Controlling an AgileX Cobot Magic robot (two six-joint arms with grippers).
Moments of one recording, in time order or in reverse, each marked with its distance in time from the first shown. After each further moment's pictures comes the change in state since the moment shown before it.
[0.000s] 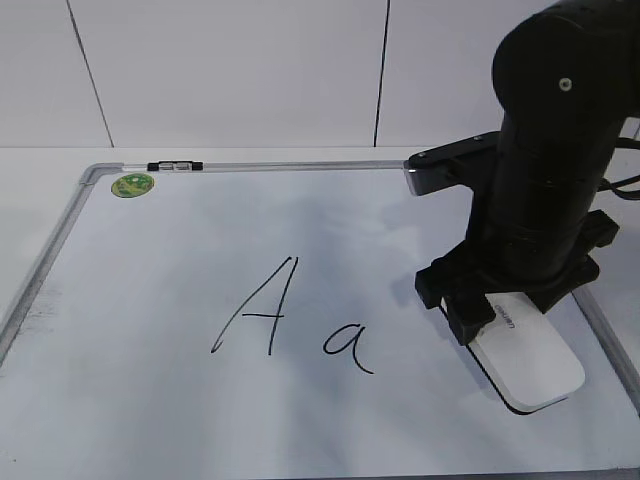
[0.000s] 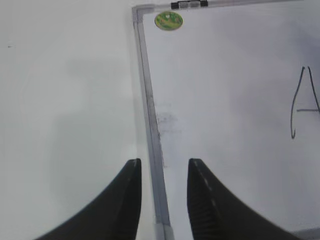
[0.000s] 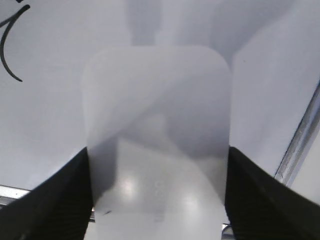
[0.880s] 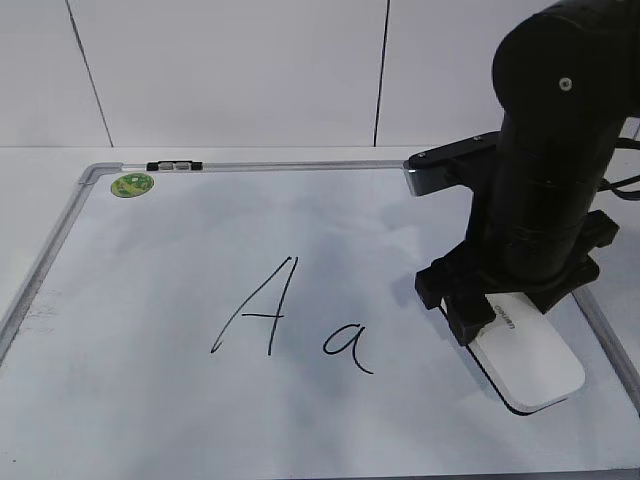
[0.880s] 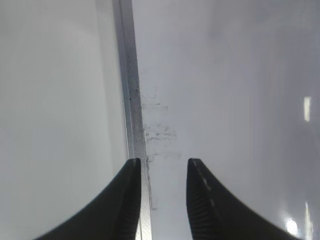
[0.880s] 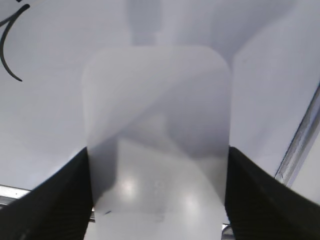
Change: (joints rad) left arm 0.000 0.958 -0.499 -0.074 0.168 -0.008; right arm 0.000 0.000 0.000 0.001 0.000 -0.002
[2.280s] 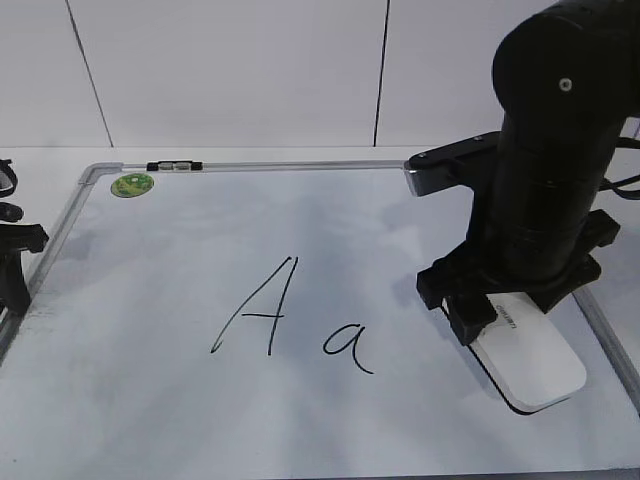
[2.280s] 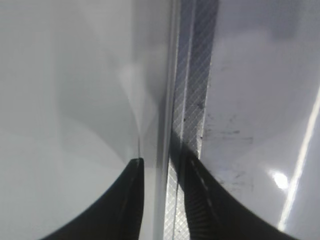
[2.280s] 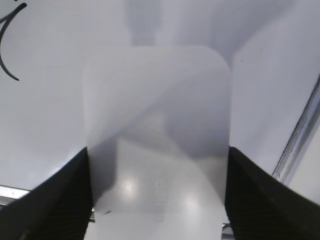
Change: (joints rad) left arm 0.000 0.329 -0.034 0.071 -0.044 -0.101; right arm 0.000 0.000 0.000 -0.004 0.004 0.000
